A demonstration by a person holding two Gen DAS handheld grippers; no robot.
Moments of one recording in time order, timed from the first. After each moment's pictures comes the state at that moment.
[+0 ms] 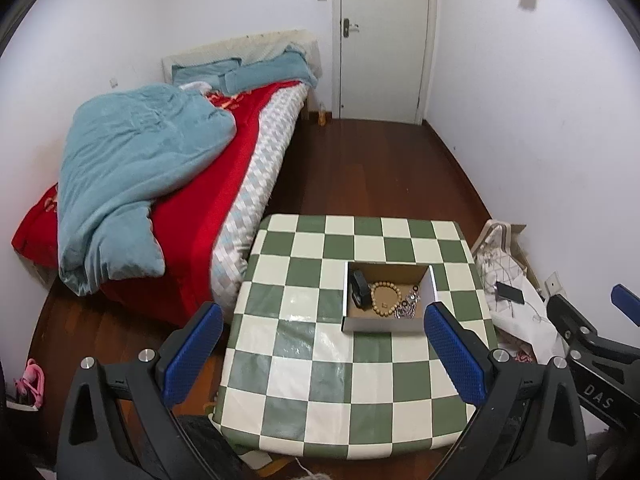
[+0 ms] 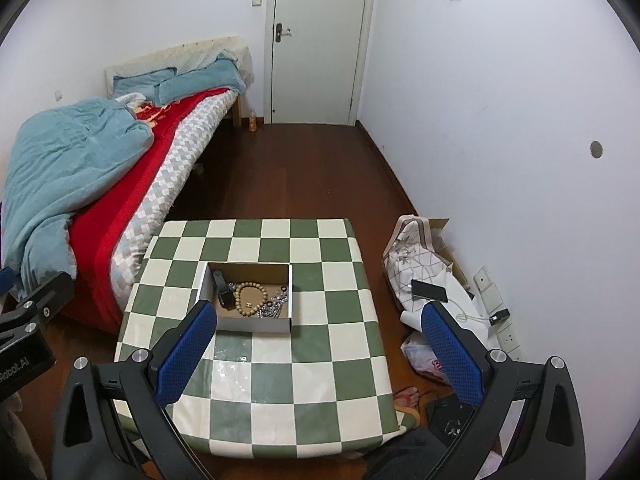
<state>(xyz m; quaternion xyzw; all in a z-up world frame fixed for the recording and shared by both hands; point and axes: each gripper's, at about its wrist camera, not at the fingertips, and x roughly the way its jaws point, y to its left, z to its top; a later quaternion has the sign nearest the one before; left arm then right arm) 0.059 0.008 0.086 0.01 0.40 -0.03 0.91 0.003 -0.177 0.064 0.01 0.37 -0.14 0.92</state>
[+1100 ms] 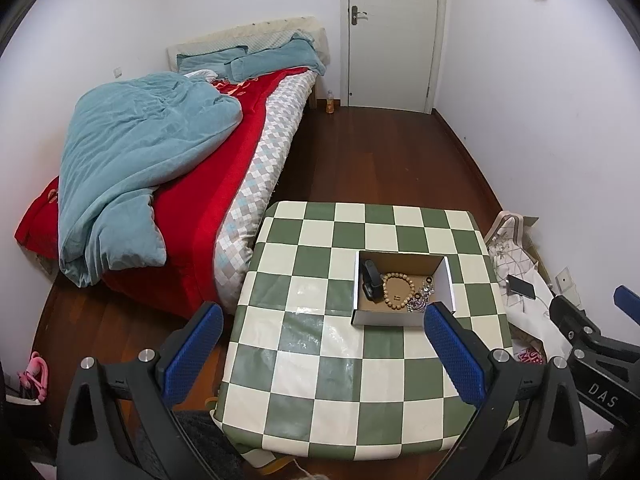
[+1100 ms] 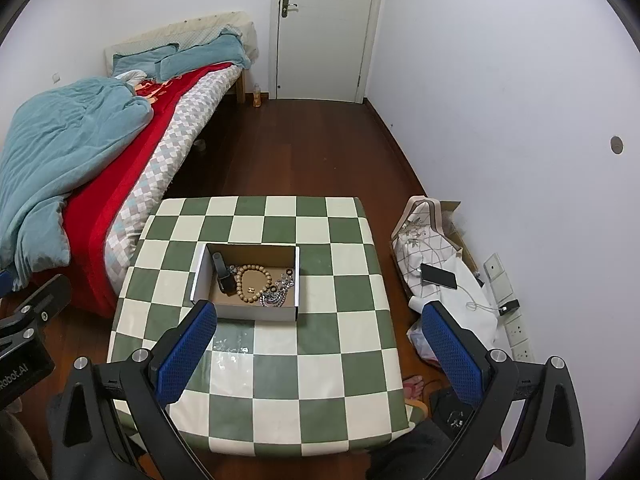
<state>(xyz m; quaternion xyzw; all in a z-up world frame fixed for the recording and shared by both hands) 0.073 0.013 0.065 0.01 0.42 -0.01 0.91 0.031 -0.174 0.031 0.01 0.40 -0.13 0.91</state>
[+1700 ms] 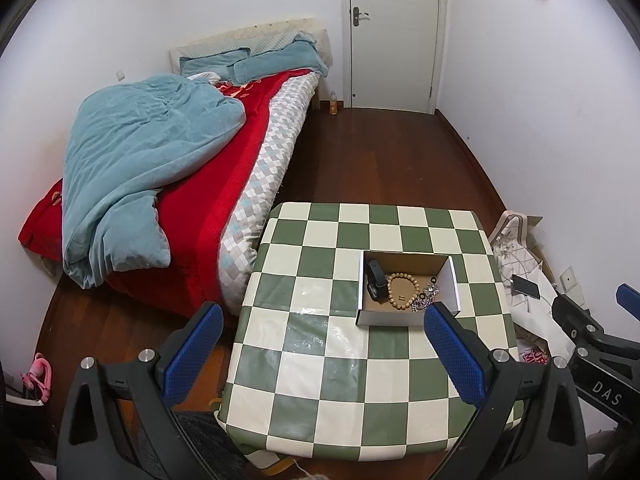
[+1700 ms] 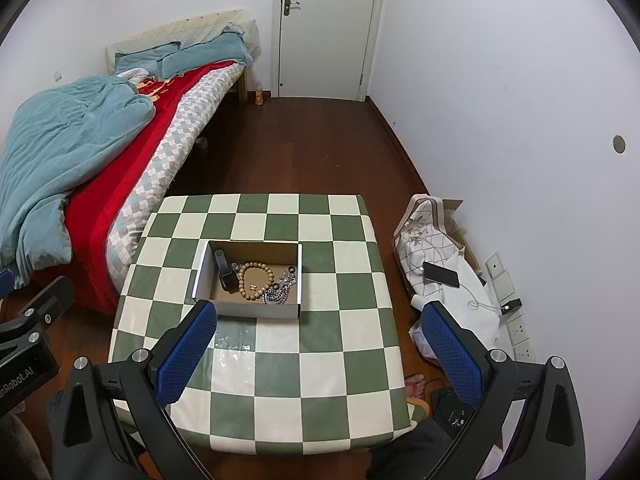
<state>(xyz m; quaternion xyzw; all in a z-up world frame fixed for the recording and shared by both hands) 0.071 0.015 0.061 0.02 0.42 -0.01 0.91 0.032 -0.172 0.031 0.00 0.41 -0.12 0.90</state>
